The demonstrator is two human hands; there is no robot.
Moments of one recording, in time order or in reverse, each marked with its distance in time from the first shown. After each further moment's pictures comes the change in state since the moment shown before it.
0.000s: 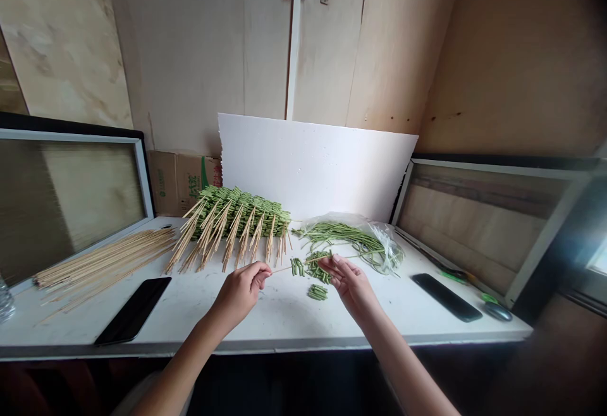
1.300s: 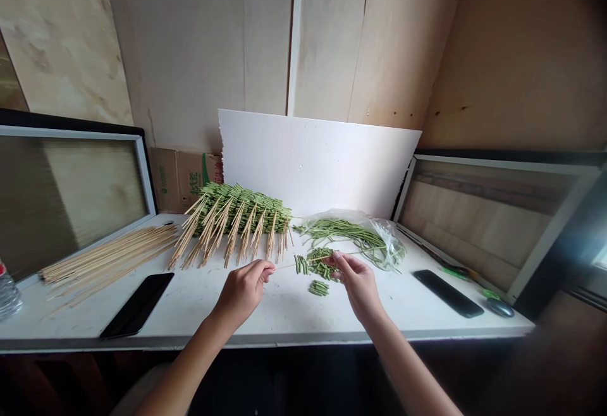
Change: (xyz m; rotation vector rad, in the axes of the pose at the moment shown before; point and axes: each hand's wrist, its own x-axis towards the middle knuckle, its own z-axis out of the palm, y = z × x) left_hand -0.003 0.008 0.006 0.156 0.208 0.284; right_hand 0.000 0.006 -0.003 -0.168 0.120 -0.134
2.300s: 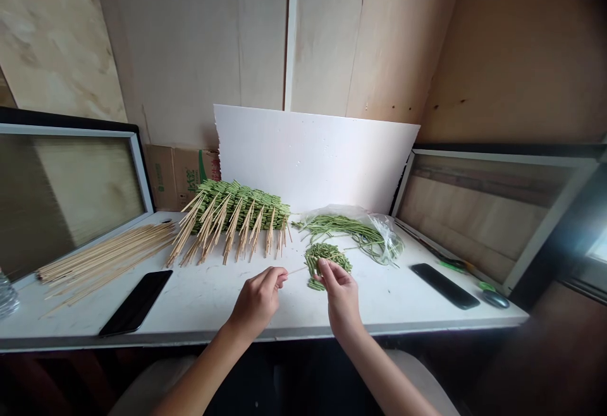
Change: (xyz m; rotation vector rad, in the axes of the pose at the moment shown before) left_hand -0.008 0.035 0.026 -0.078 0.050 0.028; right_hand -0.037 0.023 0.044 0.129 0.172 0.008
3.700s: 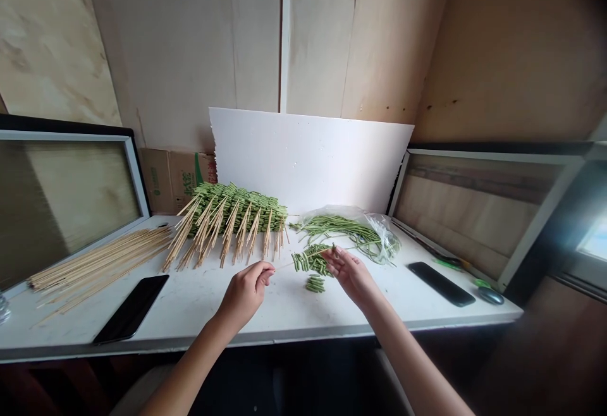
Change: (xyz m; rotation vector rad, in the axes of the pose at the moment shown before) left_hand 0.001 -0.031 -0.012 -0.087 -0.138 -0.221; right_hand 0.066 -0.019 -0.055 0.132 -0.291 0.192
